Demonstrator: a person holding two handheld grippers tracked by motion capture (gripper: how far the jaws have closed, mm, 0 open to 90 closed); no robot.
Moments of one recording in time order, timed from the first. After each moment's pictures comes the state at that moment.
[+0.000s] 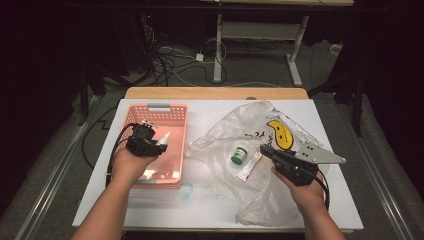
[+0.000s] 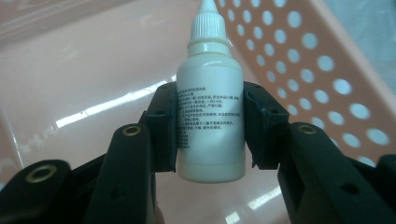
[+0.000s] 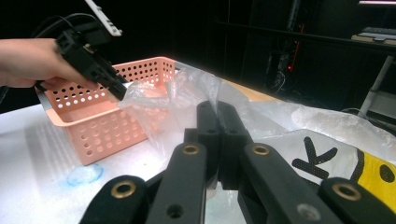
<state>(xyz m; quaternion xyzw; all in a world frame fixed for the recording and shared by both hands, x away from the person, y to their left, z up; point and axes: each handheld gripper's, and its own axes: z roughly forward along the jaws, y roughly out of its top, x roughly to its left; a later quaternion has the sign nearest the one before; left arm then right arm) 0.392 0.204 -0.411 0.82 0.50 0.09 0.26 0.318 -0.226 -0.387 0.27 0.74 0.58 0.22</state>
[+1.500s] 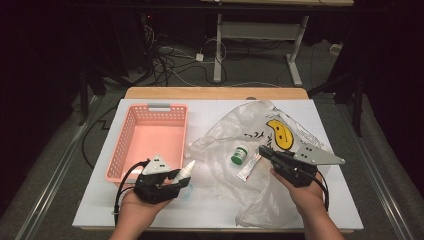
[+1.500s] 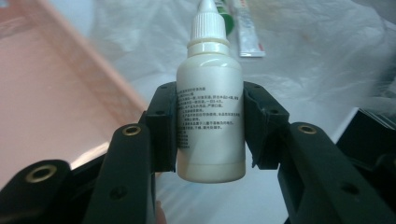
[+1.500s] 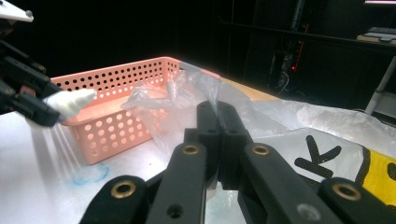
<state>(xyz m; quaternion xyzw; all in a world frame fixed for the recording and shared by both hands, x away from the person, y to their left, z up) 0.273 0.144 -0.398 0.83 0.37 0.08 0.40 0.315 -0.223 -0.387 0.27 0.74 0.58 0.22</state>
